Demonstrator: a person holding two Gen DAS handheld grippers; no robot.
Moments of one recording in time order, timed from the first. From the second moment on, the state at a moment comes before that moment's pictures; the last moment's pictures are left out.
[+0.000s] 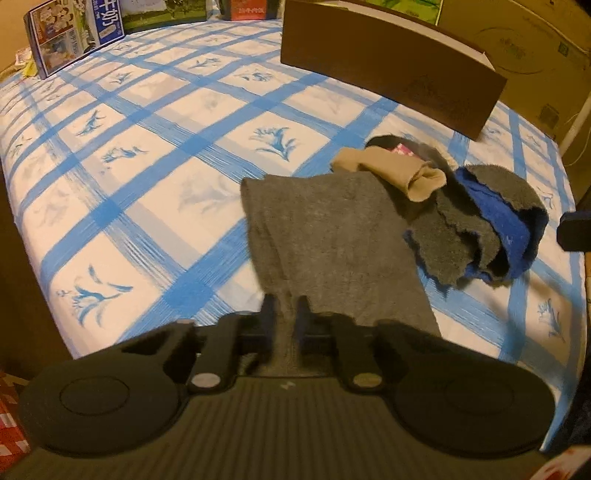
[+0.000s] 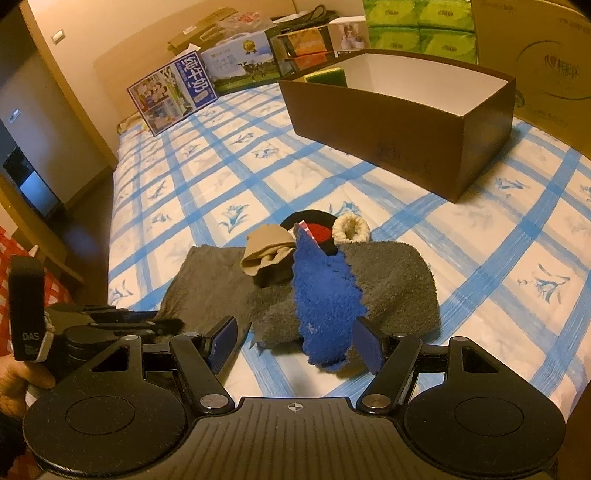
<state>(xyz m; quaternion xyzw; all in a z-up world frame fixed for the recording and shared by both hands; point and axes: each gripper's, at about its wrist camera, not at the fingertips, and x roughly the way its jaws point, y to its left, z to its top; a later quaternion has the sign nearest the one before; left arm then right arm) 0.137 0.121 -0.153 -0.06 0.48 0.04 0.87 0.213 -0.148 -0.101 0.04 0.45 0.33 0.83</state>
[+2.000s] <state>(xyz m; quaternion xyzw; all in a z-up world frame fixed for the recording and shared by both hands) 0.180 0.173 -0.104 -0.09 0.43 0.13 0.89 0.256 -0.015 -0.172 -0.26 0.32 0.40 0.82</state>
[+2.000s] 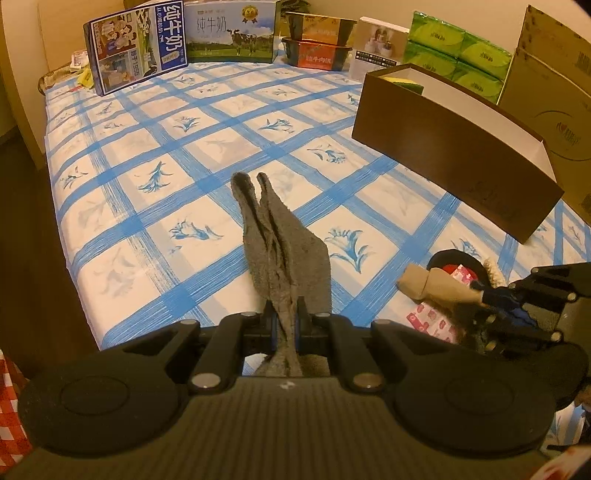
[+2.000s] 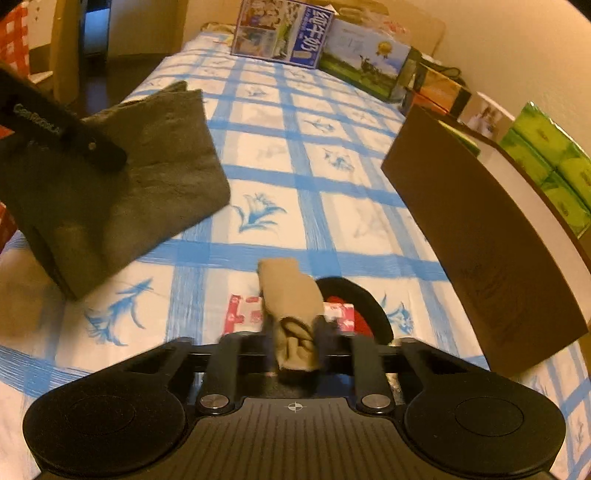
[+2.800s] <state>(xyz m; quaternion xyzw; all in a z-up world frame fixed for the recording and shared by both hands) 0.180 0.151 -0.058 -0.06 0.39 0.10 0.91 0.304 -0.114 -0.064 0.11 0.35 0.38 0.85</state>
